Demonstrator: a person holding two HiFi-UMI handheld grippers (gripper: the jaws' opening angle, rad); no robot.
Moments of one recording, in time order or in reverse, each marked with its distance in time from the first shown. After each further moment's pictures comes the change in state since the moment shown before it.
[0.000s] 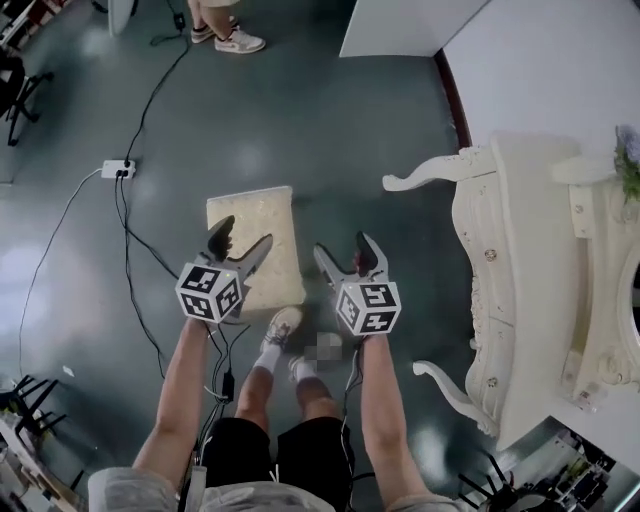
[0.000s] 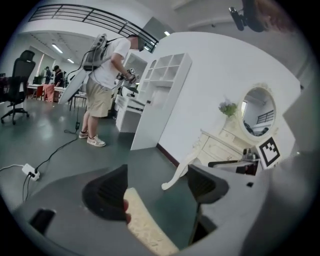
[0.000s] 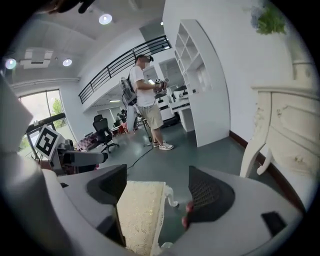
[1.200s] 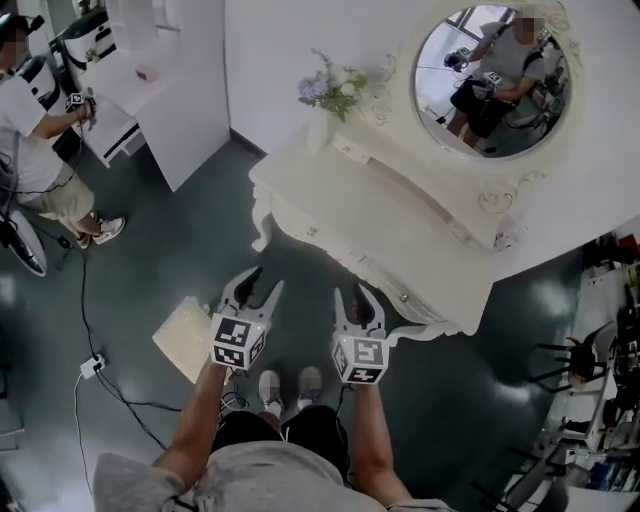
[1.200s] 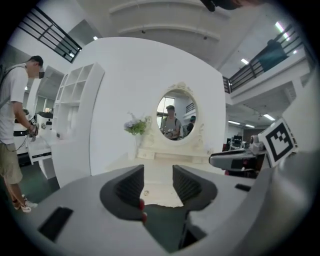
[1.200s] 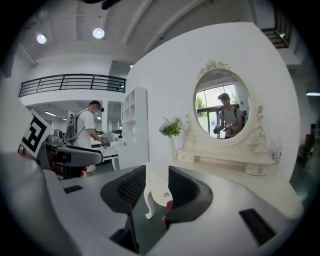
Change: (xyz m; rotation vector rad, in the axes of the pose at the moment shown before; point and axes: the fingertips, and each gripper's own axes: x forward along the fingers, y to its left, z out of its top) left arm -0.072 -0.448 0.161 0.535 -0.097 -0.634; right arm -0.468 -0.060 0.126 0.077 -0.437 -0.843
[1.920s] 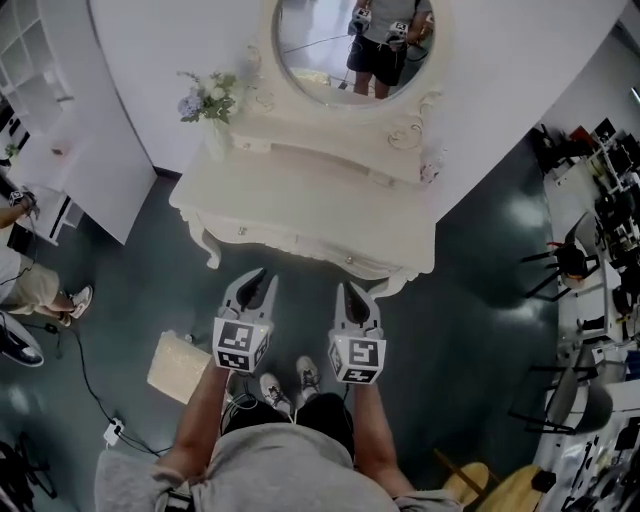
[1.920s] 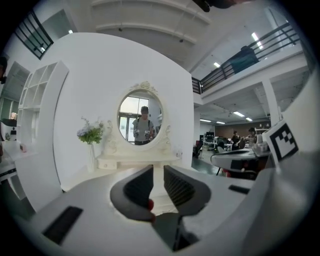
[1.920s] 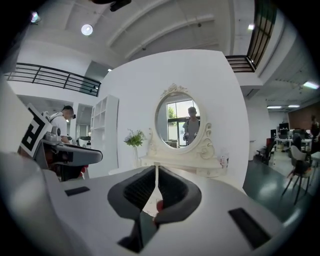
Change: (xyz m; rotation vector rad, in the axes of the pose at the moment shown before) left arm 0.032 -0.171 0.044 0.149 -0.022 -0.279; right arm -0.143 -0.110 0.009 0.069 -0.097 -0.347
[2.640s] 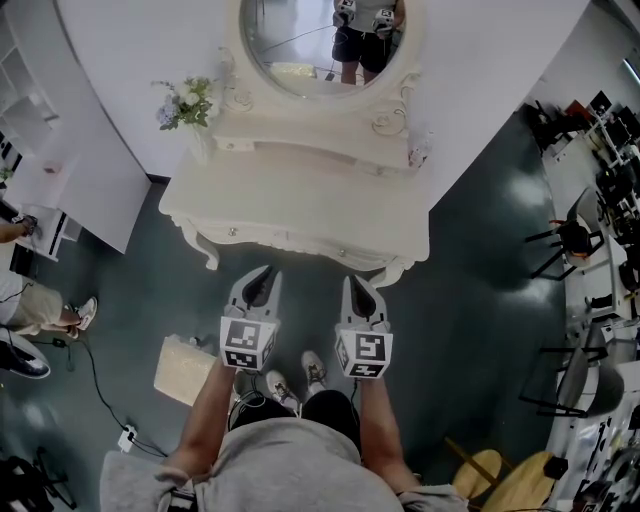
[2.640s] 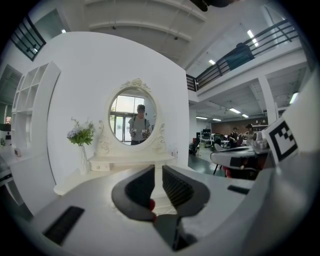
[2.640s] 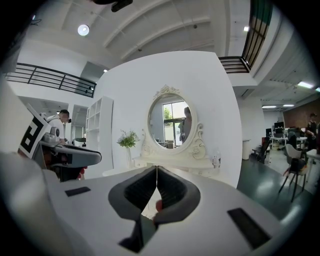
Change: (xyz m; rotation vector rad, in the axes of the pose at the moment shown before) left arm 0.033 -0.037 0.004 0.041 0.022 -0.030; right arm -0.007 -0.049 0.001 0.020 -0.009 -0.045
